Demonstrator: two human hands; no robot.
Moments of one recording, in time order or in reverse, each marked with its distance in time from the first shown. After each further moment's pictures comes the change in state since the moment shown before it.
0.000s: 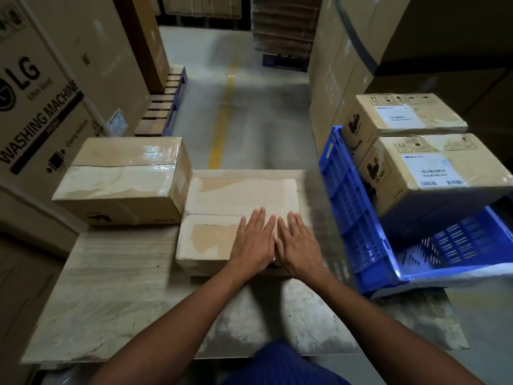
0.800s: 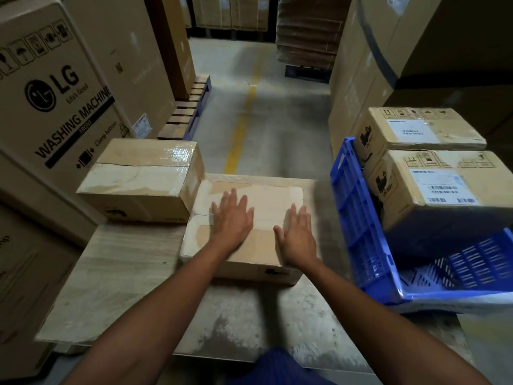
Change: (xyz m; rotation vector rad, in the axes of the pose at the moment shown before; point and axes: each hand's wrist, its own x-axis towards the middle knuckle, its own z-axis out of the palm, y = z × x) left_hand 0.037 -0.051 -0.030 -0.035 0.090 -0.365; right_hand 0.038 -0.003 -0.015 0.299 -0.019 0.160
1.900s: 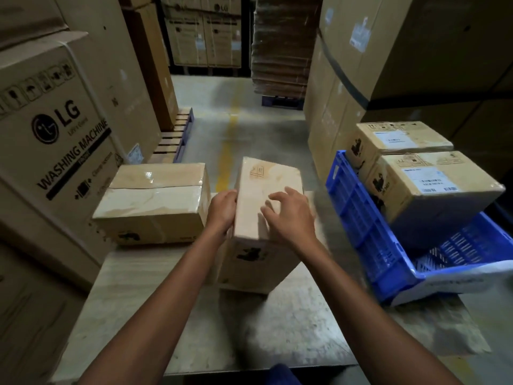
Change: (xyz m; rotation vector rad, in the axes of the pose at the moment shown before) left_hand -0.012 -0.060 -0.103 -1.224 -0.014 -0.185; right_hand -0.059 -0.155 -0.084 0.187 0.246 0.004
